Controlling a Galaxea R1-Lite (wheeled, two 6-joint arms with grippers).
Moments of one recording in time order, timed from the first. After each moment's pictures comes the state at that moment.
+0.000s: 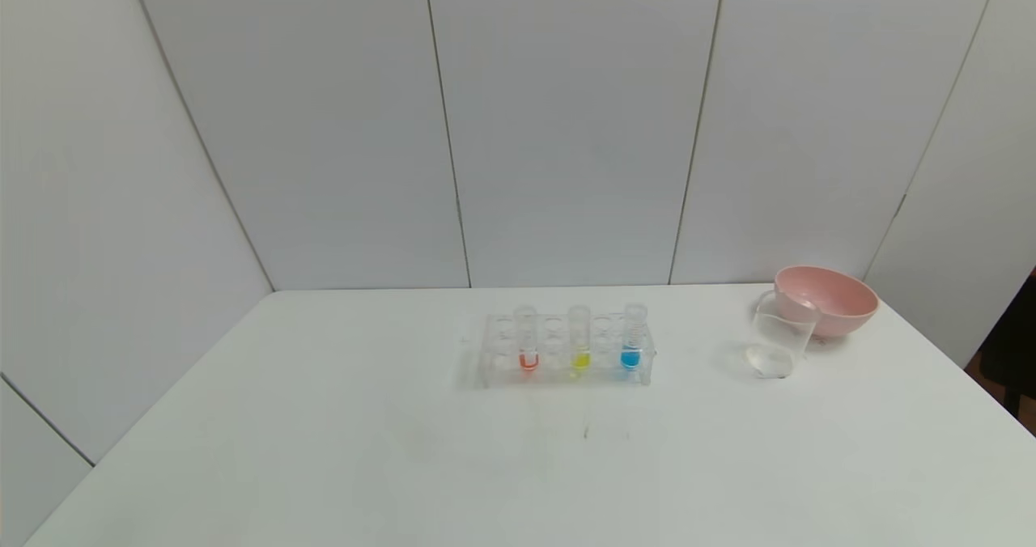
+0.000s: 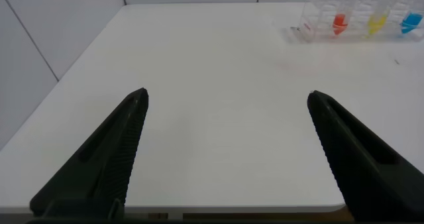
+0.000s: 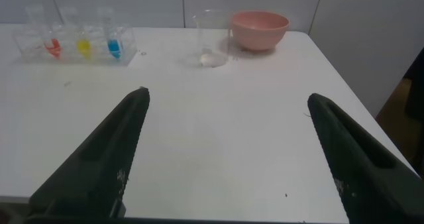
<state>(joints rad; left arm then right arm) 0.00 0.00 0.00 0.02 0.00 -0.02 0.01 0.05 -0.09 0.00 0.01 0.01</state>
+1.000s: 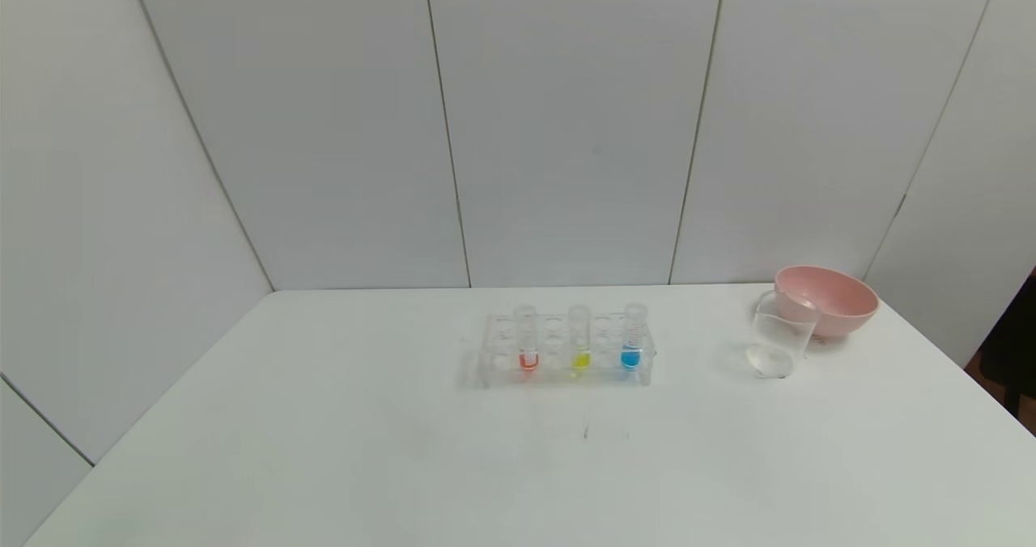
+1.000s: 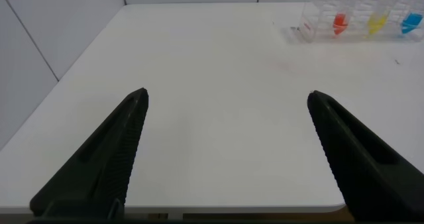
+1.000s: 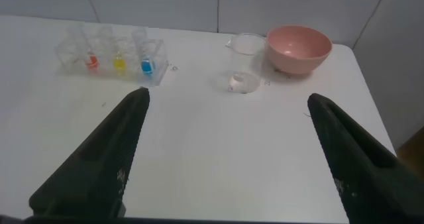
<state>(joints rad) 0.00 0.00 0.00 0.02 0.00 -0.02 0.10 0.68 -0.46 -0.09 0.07 0.02</state>
